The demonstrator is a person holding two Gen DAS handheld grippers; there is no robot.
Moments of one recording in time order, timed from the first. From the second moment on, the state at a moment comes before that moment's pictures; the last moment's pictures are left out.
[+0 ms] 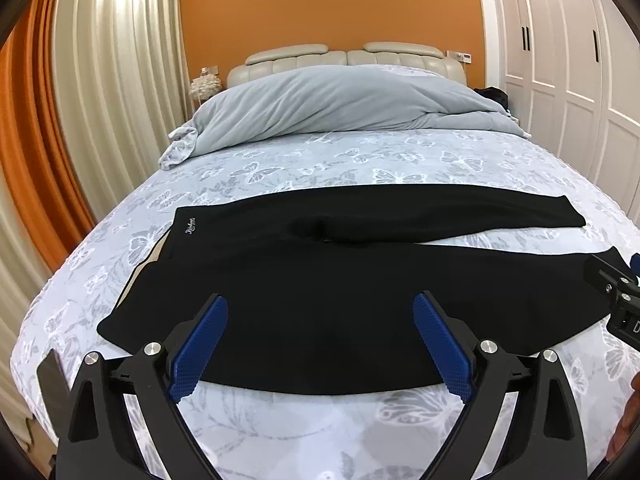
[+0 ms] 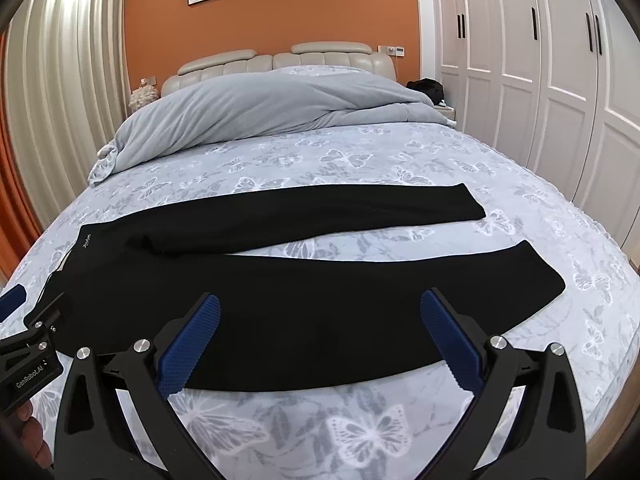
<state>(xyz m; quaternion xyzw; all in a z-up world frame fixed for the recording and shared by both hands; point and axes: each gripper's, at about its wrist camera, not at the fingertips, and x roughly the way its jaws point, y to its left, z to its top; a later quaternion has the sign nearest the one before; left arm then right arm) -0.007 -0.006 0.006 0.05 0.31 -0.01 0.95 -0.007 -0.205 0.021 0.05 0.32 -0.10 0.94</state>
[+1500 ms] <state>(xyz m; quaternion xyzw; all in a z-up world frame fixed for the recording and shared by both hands) -0.007 0.000 -0.004 0.05 0.30 0.00 0.95 -0.009 -0.203 0.015 0.03 0.32 -0.10 0.94</state>
